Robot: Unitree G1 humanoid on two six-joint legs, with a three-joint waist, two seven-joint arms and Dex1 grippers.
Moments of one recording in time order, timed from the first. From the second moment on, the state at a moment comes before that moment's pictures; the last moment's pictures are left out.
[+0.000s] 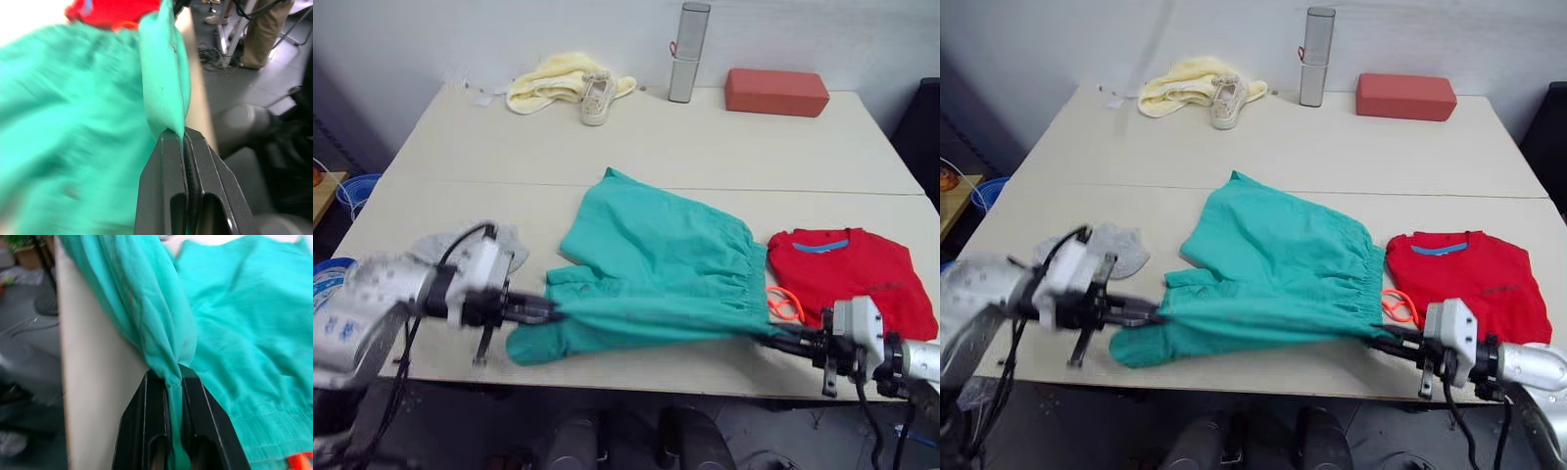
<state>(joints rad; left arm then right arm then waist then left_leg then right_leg) -0.41 0.91 0.03 -0.20 -0.60 0.41 -1.30 0.20 -0.89 -0.23 -0.26 0.67 0.09 1.09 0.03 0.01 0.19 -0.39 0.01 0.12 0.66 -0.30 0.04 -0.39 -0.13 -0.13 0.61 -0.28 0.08</state>
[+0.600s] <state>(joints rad) -1.27 0.41 -0.17 1.17 0.03 -0.31 -0.80 -0.30 -0.56 -0.20 -0.01 0.55 0.38 0.59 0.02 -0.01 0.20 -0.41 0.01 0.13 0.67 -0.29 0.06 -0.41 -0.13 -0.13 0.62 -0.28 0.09</state>
